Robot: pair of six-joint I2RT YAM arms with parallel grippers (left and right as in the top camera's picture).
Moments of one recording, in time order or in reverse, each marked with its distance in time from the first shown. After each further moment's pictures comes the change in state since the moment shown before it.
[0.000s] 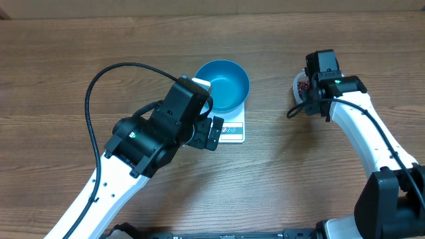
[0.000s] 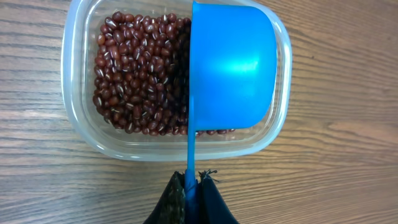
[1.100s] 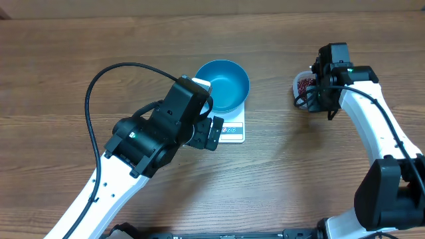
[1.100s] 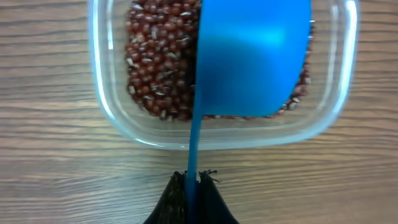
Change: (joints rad) left arm 0.000 0.000 0.000 0.000 0.000 0.000; right arm -0.081 0.067 0.103 -0.134 -0.247 0.074
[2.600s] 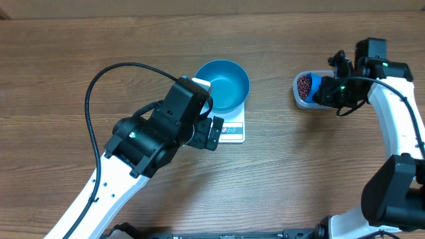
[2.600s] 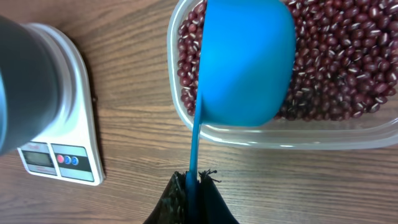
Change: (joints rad) left arm 0.000 0.000 0.000 0.000 0.000 0.000; right arm -0.202 0.011 0.080 -0.071 -0.502 -0.007
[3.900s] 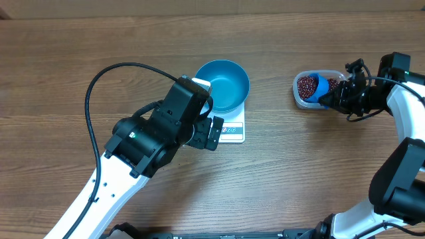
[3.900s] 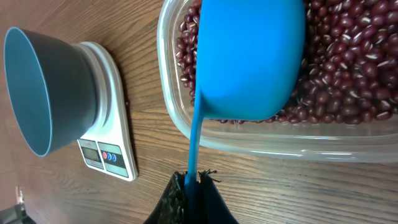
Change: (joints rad) left arm 0.000 0.000 0.000 0.000 0.000 0.000; right arm -0.172 0.079 -0.059 0.035 -0.294 -0.082
